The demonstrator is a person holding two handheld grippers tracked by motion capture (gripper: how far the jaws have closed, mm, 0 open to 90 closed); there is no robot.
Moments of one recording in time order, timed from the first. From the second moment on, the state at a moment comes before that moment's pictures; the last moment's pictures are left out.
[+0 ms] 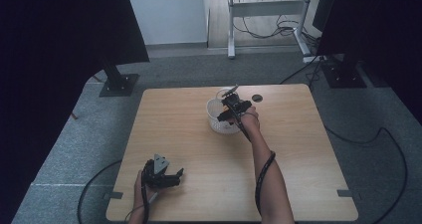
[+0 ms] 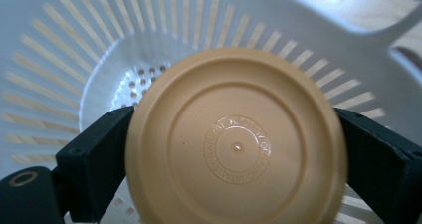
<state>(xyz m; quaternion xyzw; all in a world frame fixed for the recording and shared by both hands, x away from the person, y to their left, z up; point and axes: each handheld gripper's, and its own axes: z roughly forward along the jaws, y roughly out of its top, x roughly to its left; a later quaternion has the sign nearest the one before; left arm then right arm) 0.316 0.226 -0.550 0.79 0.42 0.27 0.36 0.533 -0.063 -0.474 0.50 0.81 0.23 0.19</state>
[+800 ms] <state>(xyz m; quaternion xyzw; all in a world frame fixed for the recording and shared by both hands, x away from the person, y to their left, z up) 0.316 0.223 -0.550 0.80 0.42 0.27 0.35 0.476 -0.099 -0.454 0.47 0.77 0.36 0.23</state>
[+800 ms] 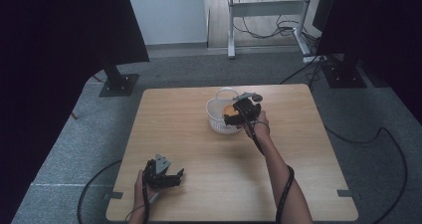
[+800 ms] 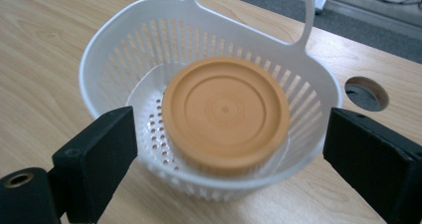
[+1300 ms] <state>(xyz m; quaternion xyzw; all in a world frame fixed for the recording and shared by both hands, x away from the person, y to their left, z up) 0.317 0.221 -0.551 0.80 0.41 0.28 0.34 0.412 -0.134 -0.460 0.44 0.77 0.40 0.24</state>
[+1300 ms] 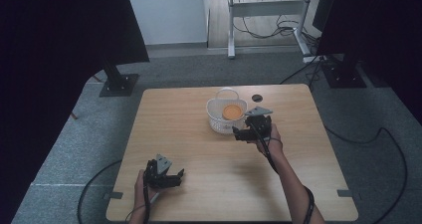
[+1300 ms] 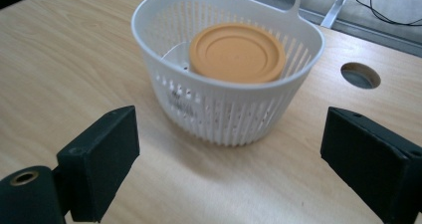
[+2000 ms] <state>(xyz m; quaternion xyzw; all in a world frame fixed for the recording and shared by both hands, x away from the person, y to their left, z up) 0.317 0.217 -0.552 0.81 0.41 0.29 0.32 0.311 -0.197 -0.503 0.45 0.73 0.44 0.25</state>
